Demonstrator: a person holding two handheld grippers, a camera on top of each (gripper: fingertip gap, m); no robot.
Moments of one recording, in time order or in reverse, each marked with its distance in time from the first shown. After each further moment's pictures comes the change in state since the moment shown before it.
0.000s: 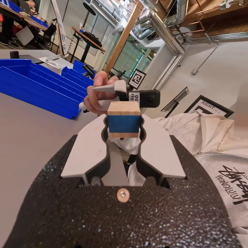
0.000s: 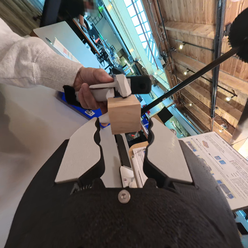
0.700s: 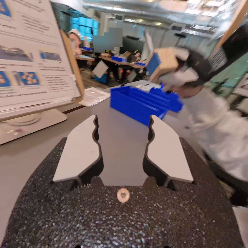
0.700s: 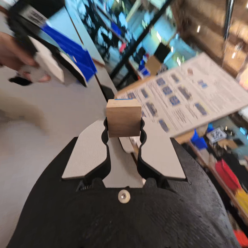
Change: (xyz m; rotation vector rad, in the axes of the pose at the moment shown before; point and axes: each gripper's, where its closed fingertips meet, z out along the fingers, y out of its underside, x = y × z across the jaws) left arm -0.090 0.007 -0.037 0.160 -0.720 0.365; right arm 0.088 0.078 -0.081 -0.423 0.092 0.240
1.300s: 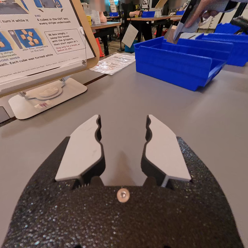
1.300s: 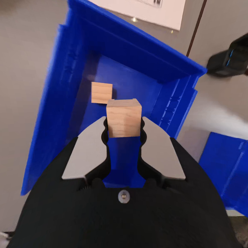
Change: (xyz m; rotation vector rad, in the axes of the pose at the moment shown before) left arm -0.024 0.093 0.025 -0.208 -0.229 0.226; right arm 0.107 0.322 -0.150 -1.297 0.217 0.905
